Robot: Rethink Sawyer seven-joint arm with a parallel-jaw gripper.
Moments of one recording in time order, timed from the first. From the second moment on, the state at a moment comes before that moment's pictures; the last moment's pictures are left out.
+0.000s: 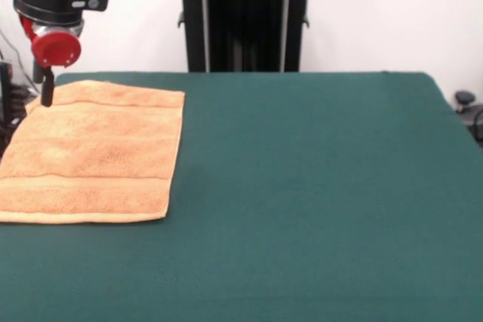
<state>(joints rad) -0.29 -0.52 -0.44 1.64 0.31 0.32 2.04</state>
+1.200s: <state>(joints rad) -0.21 -0.28 -0.44 1.65 0.36 -0.06 2.04</state>
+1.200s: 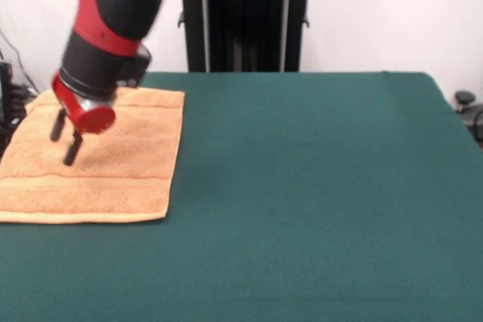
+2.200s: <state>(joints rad) 0.04 -0.09 -0.55 1.65 0.83 -0.11 2.04</state>
